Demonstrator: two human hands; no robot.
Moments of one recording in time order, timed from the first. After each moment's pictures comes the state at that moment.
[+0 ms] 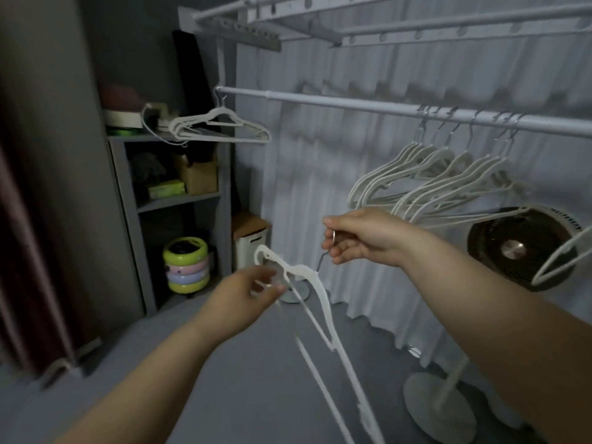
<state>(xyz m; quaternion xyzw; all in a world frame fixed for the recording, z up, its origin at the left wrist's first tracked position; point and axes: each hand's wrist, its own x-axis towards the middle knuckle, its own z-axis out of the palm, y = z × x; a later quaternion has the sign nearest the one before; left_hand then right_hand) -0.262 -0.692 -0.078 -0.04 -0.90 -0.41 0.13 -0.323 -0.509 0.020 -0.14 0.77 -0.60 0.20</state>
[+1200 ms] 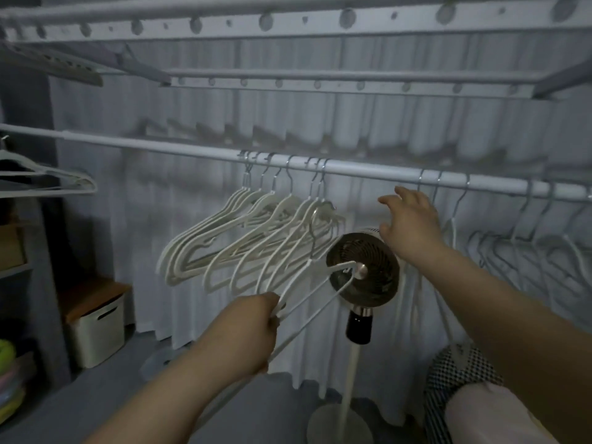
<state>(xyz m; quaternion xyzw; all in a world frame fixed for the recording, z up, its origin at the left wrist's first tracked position) -0.348 -0.470 0.000 -0.24 -0.91 -0.33 -0.02 -0.359 -0.233 0.081 0.13 0.94 0.00 -0.32</state>
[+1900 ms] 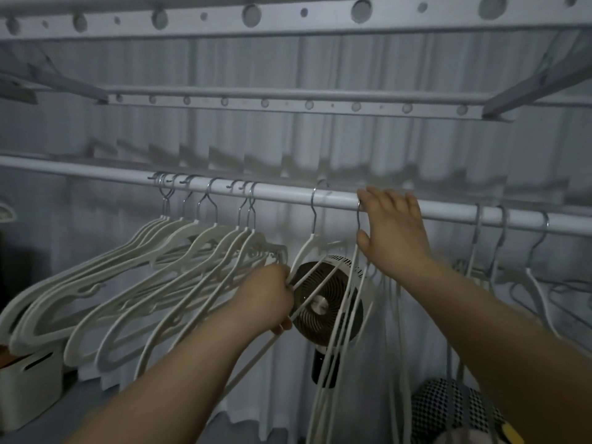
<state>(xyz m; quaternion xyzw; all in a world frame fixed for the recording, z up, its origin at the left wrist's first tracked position) -0.423 -0.307 0.048 -0.27 -0.86 -0.43 0.01 -0.384 -0.133 0.105 0.07 0.91 0.09 -0.40</state>
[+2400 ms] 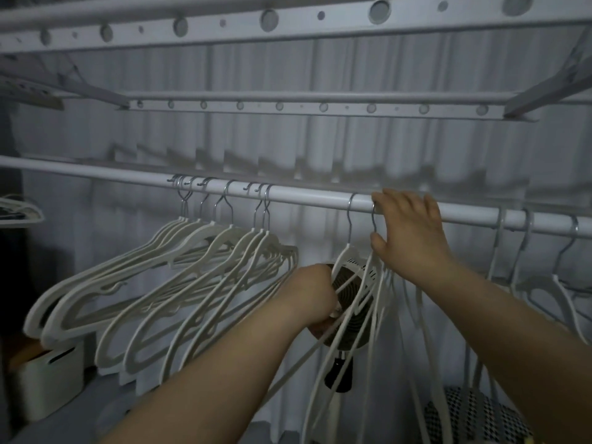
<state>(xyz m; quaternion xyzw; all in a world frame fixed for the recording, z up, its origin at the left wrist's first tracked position) -0.421 -0.278 0.055 -0.31 -0.89 -0.34 0.01 -0.379 -0.138 0.106 0.06 0.91 0.07 -0.40</state>
